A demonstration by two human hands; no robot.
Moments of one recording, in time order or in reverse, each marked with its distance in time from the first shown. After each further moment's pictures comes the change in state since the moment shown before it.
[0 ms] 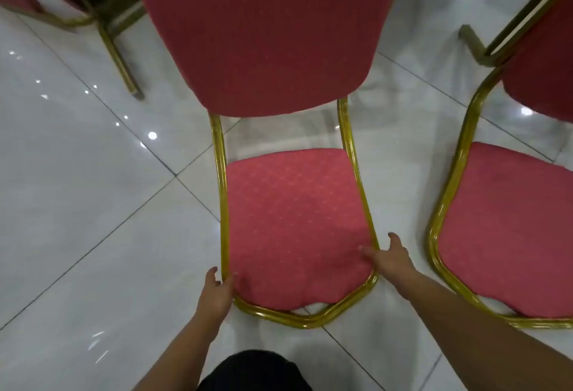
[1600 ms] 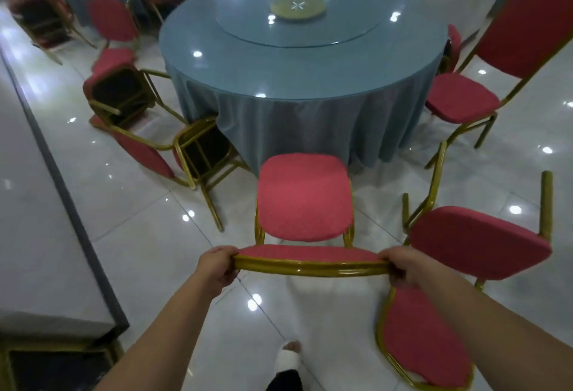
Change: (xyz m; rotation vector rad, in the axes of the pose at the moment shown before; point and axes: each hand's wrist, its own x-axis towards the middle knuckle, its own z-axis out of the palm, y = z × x) left_hand -0.520 0.457 -0.278 -0.365 0.052 0.082; right_hand -0.468 -0.430 -0.341 0.060 -0.134 0.160
